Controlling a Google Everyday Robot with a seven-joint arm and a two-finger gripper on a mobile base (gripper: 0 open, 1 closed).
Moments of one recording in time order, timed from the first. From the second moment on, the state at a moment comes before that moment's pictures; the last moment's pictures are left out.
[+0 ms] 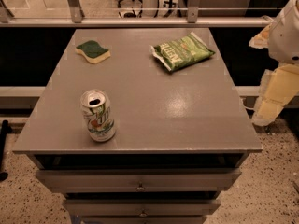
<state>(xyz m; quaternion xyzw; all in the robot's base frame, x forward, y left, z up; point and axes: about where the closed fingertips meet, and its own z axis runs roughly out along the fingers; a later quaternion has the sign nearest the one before) 0.438 -0.217 0.976 -0.60 0.78 -0.03 0.16</state>
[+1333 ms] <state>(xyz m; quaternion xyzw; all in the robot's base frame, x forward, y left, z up) 0.461 -0.075 0.924 -0.57 0.73 0.23 0.31</state>
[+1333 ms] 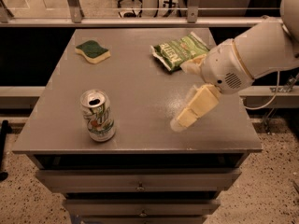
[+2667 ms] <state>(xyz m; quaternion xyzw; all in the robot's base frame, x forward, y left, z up) 0.453 0.012 0.903 -0.59 0.63 0.33 0.38</state>
